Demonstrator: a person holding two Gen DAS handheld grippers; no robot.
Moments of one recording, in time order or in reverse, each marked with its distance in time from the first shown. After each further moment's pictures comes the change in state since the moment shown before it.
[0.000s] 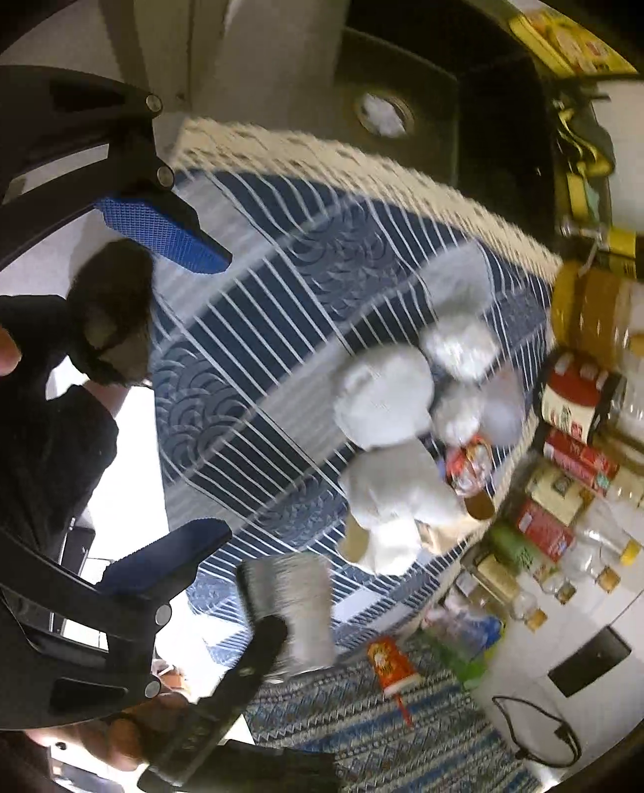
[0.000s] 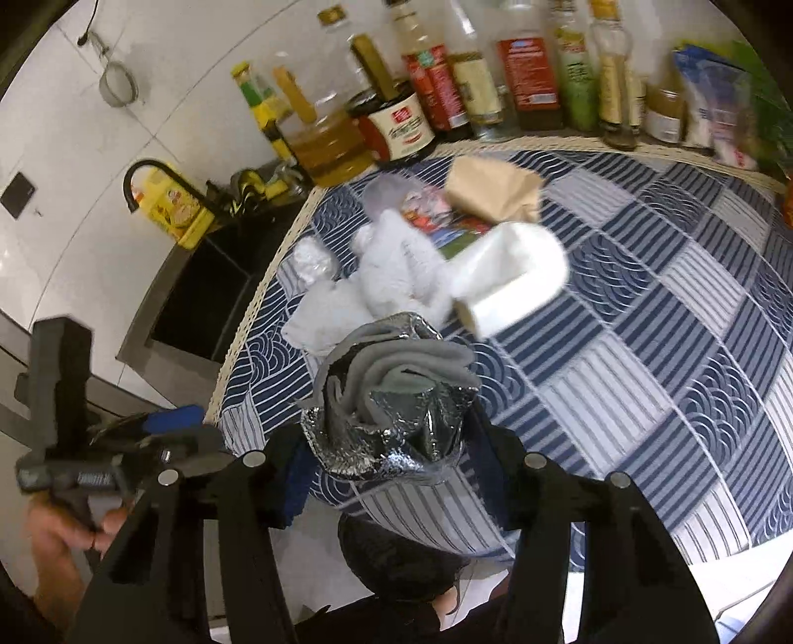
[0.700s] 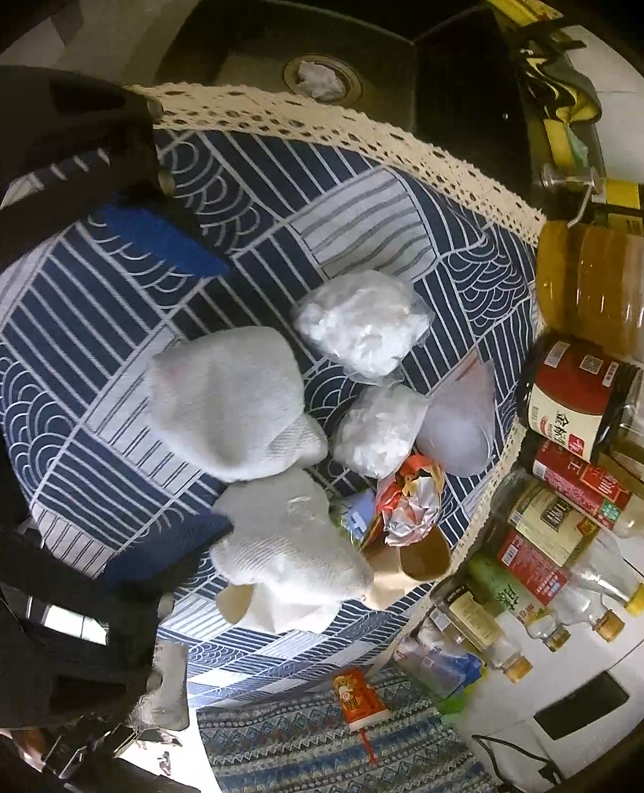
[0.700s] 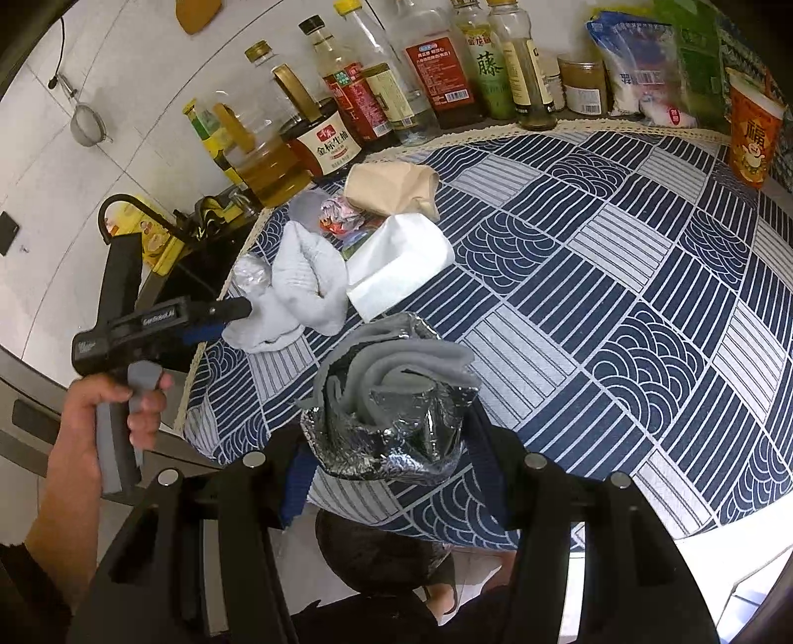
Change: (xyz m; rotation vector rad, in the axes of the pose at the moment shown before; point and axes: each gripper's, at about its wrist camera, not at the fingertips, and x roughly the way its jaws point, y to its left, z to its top) left arm 0.076 0.008 0.086 0.016 0.012 0.026; right arm -0.019 -0.064 -0.018 0.084 -0.014 -0.021
